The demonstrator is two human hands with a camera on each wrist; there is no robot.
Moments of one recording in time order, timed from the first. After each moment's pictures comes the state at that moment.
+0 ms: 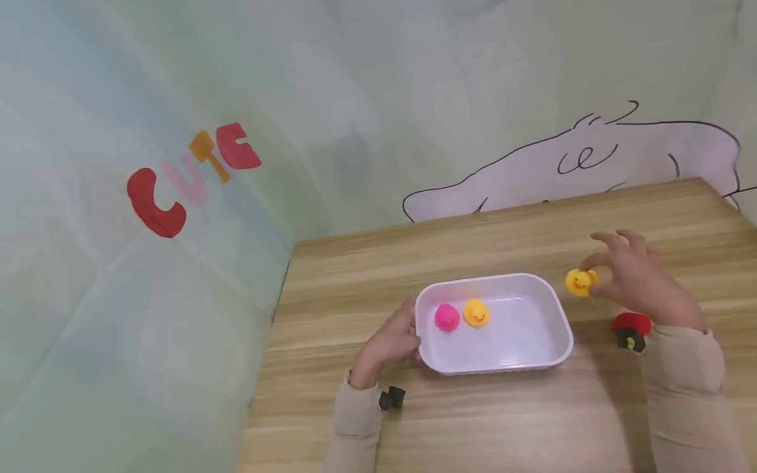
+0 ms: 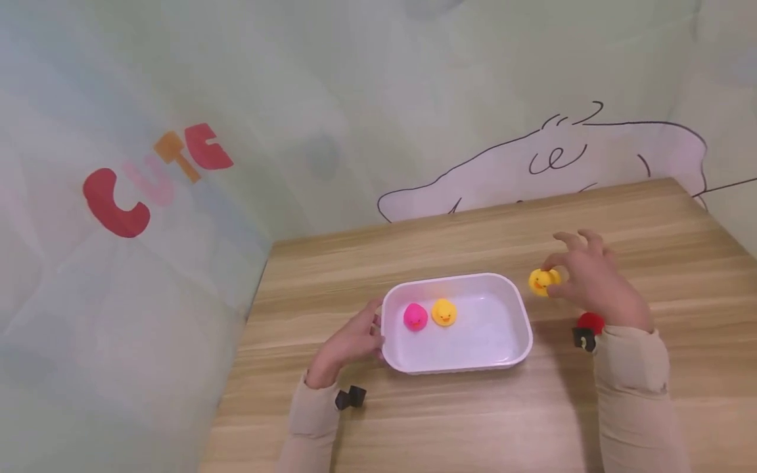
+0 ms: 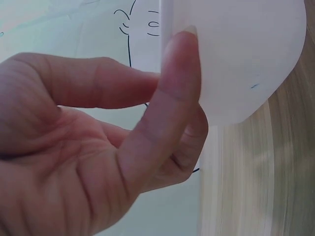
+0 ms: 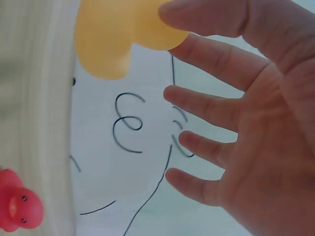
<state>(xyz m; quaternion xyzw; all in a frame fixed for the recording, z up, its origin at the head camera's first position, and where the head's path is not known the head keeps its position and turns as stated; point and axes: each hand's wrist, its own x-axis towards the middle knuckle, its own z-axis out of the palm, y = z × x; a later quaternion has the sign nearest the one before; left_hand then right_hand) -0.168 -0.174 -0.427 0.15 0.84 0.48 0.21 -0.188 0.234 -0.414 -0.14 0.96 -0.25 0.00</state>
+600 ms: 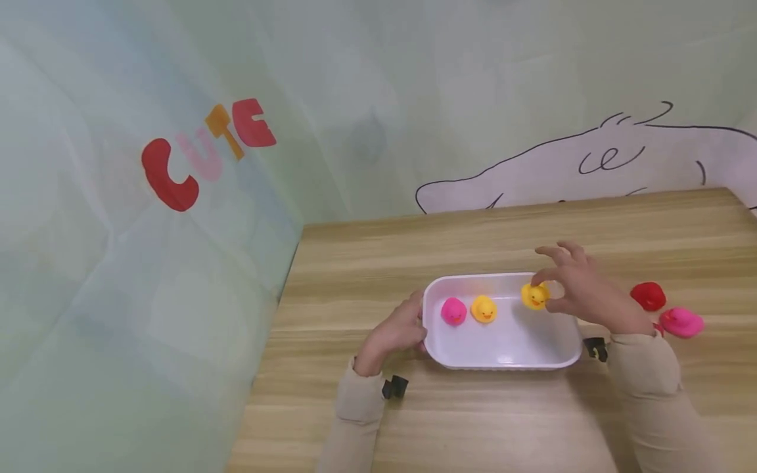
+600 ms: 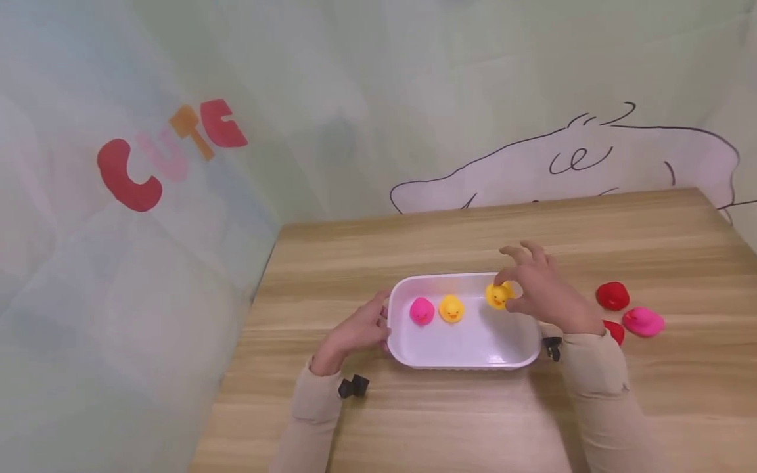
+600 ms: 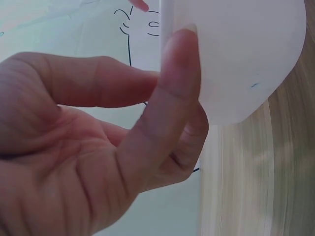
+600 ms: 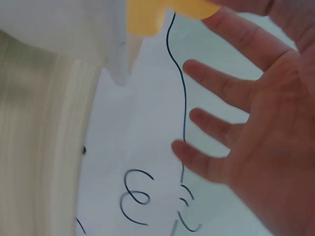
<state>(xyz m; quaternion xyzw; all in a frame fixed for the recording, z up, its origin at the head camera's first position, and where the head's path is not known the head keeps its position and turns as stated) -0.169 -0.158 -0.422 0.17 0.84 0.47 0.21 -0.196 0.179 -0.417 -0.23 0.94 -0.25 0.04</state>
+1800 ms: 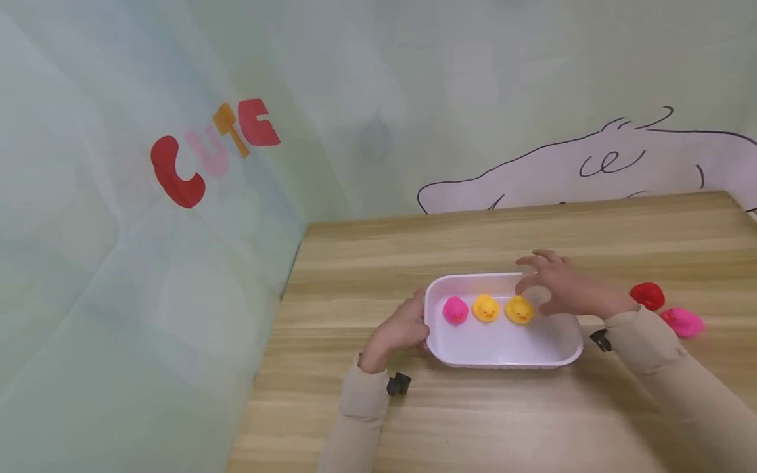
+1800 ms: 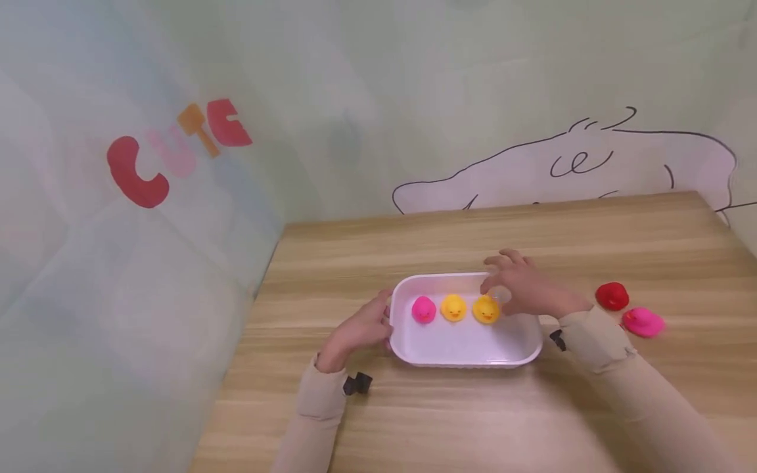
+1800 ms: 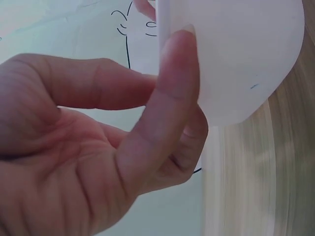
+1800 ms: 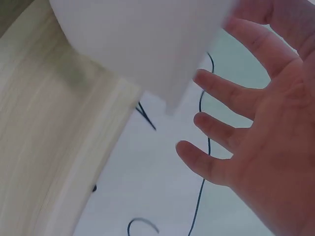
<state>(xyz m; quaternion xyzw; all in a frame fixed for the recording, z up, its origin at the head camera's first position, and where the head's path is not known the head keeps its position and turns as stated) -0.179 -0.147 -0.422 0.18 0.84 0.47 0.20 -0.219 0.177 -0.429 -0.32 0.93 -0.18 0.06</state>
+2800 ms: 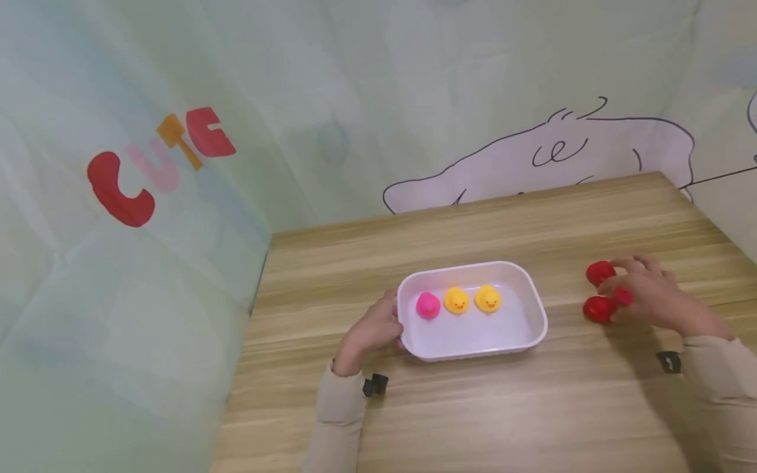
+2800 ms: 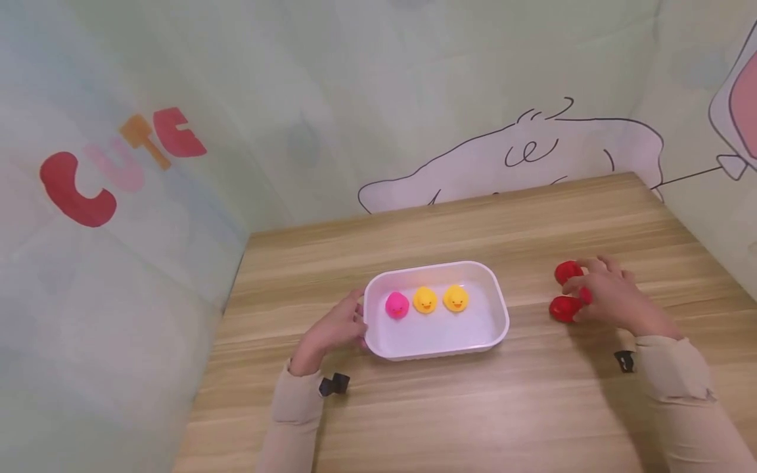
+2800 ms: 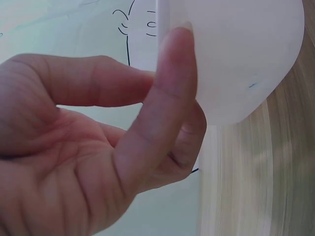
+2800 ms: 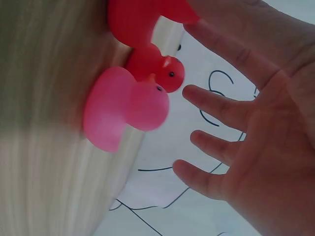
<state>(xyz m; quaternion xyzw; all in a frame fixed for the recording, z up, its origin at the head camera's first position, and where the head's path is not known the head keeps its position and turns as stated) -0.181 -0.176 -0.417 0.13 0.86 0.45 0.19 -0.175 0.293 -0.453 -0.15 0.97 -0.20 0.05</state>
